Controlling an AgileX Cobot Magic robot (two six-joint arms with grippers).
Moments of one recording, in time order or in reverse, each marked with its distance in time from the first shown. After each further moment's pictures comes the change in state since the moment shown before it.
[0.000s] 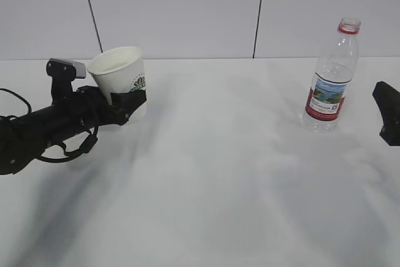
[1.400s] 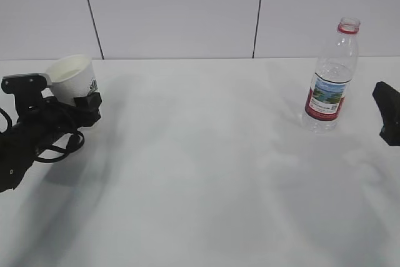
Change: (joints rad) left arm 0.000 0.000 0.107 -0.512 -0.002 0.196; right arm 0.000 0.000 0.000 0.000 0.002 0.000
